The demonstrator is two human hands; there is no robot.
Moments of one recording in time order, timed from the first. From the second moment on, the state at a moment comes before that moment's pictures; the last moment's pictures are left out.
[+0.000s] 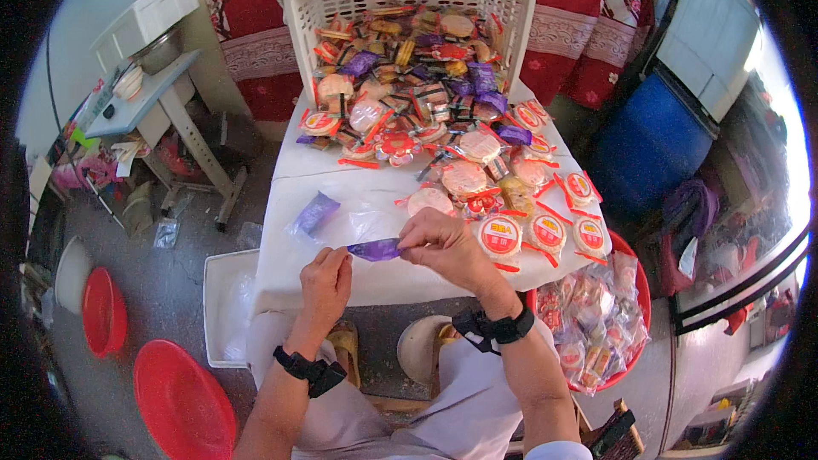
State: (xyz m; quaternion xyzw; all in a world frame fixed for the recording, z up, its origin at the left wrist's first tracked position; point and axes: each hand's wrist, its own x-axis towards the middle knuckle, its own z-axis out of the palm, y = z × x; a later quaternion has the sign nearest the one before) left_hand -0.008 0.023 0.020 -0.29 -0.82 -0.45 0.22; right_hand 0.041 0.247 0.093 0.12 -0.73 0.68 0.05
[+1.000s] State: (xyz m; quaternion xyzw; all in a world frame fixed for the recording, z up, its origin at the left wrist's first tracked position) left_hand -0.012 0.013 0.024 -0.28 -0.84 -0.41 0.24; right_hand 0.025 0.158 0.021 0.01 -0.73 0.68 0.07
